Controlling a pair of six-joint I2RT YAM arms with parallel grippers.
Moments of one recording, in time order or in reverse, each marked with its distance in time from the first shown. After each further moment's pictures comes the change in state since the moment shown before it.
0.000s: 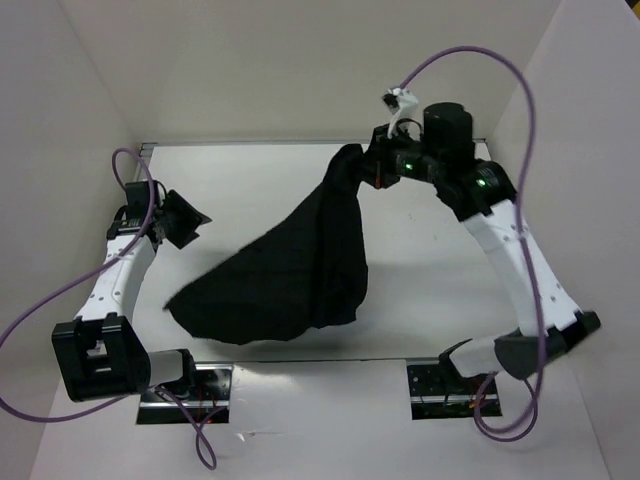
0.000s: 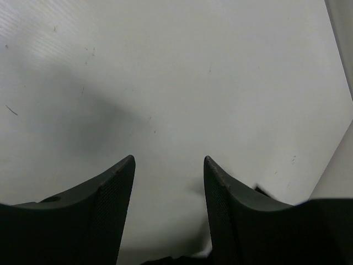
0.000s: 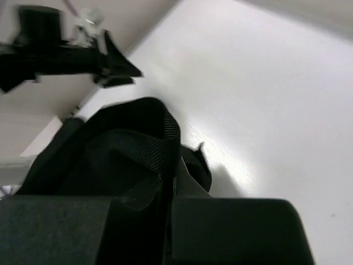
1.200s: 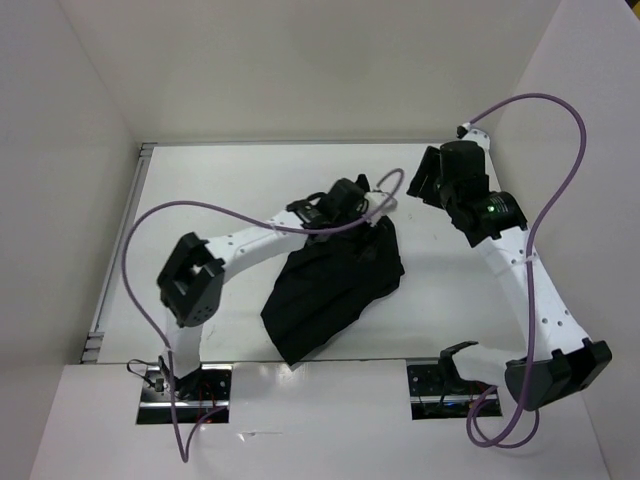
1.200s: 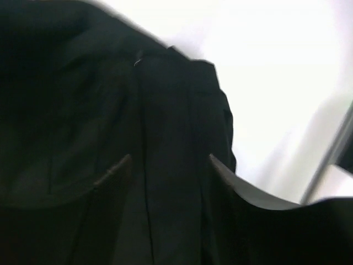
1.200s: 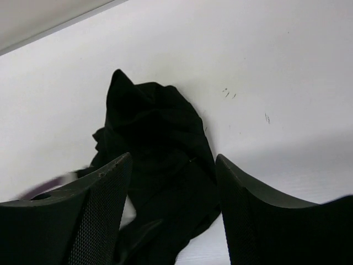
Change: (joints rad) left arm -0.969 0.609 0.565 0.102 0.068 0.719; right arm -0.158 -0.147 -0.362 -0.021 0.725 0.292
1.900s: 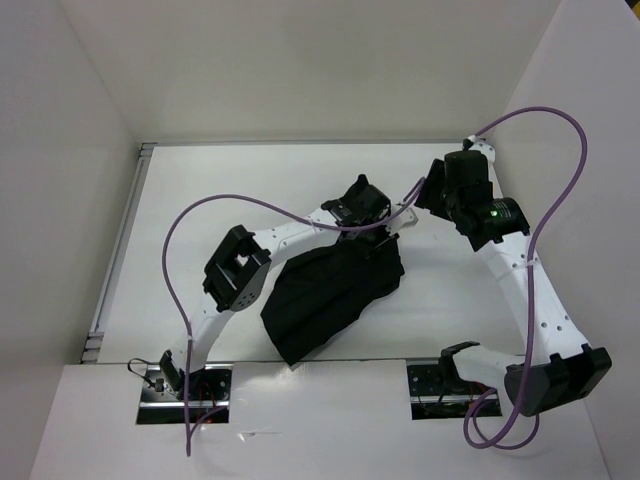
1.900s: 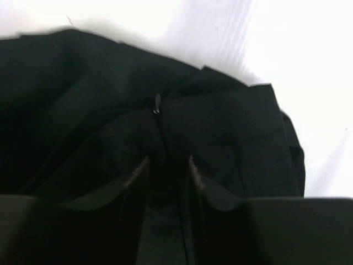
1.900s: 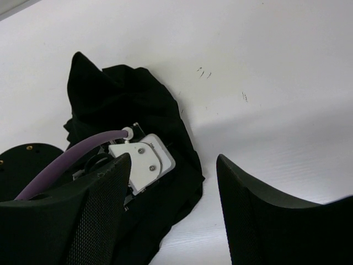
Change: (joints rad) left arm -0.060 0.380 0.364 -0.122 -0.090 0.281; right arm -0.050 -0.045 -0.071 -0.067 -0.007 0.003
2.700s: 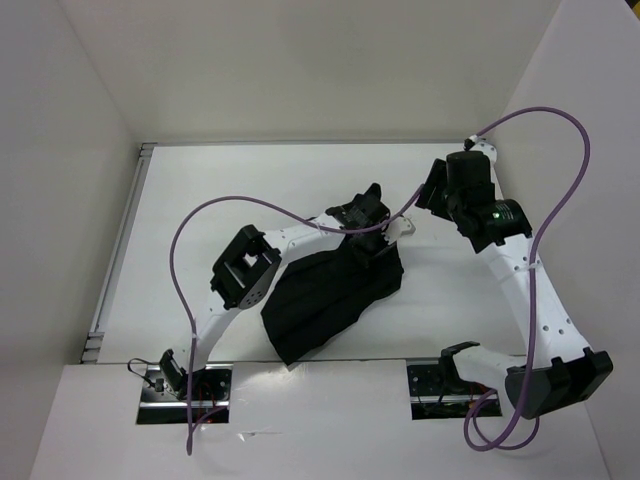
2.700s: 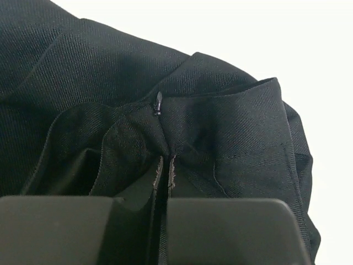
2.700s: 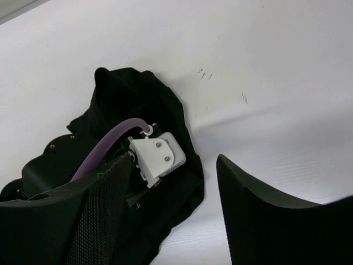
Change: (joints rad) left arm 0.002 0.078 -0.013 -0.007 0.078 -0.050; right arm -0.006 -0.011 0.000 -0.001 -0.003 -0.007
